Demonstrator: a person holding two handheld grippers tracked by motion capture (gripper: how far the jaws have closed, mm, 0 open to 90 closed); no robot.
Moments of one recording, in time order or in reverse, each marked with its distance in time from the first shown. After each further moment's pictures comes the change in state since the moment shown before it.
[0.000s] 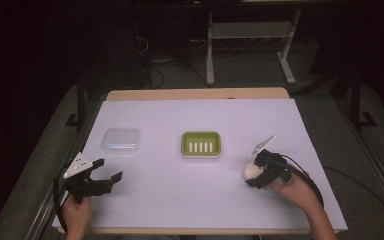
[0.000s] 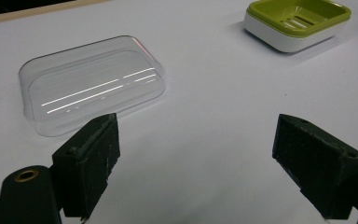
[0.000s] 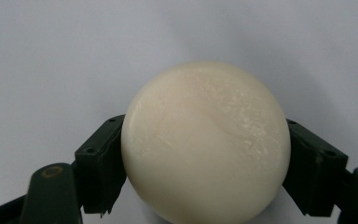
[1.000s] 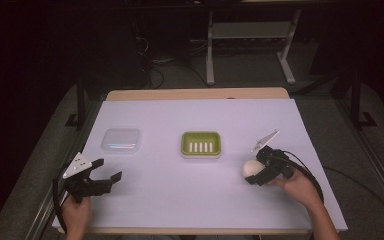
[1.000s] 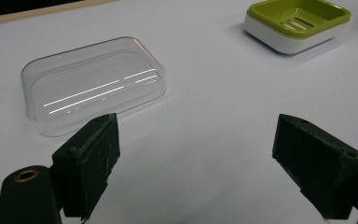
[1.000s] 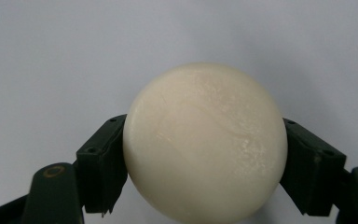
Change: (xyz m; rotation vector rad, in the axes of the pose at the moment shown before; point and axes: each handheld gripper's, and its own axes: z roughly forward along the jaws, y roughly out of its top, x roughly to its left) left arm 0.000 0.000 -0.001 -0.007 0.000 0.000; right arm -0.005 0.006 -0.013 -0.051 0.069 -0.029
